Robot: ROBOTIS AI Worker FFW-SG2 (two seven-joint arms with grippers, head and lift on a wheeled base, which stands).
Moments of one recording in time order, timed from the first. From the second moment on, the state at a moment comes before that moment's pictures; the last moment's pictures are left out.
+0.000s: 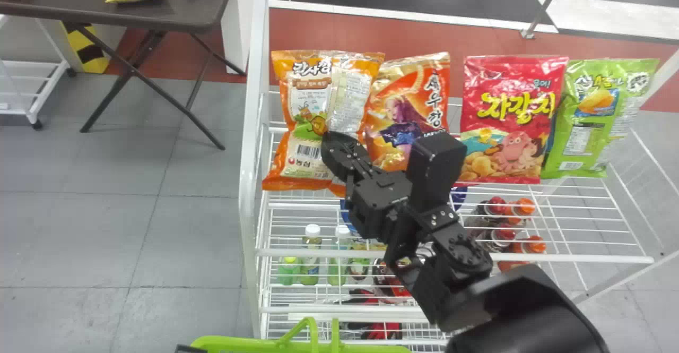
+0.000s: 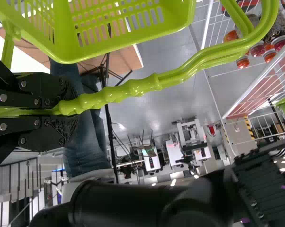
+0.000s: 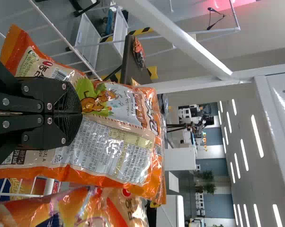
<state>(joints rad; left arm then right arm) 0.67 0.07 -0.15 -2.36 0.07 1.44 -1.14 0.36 -0.11 0.23 -2.17 -0.13 0.41 0.16</state>
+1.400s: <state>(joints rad) 0.67 0.04 -0.16 -2.41 0.08 1.44 -1.05 0.75 -0.26 -0.34 -2.80 -0.44 1.57 0.50</state>
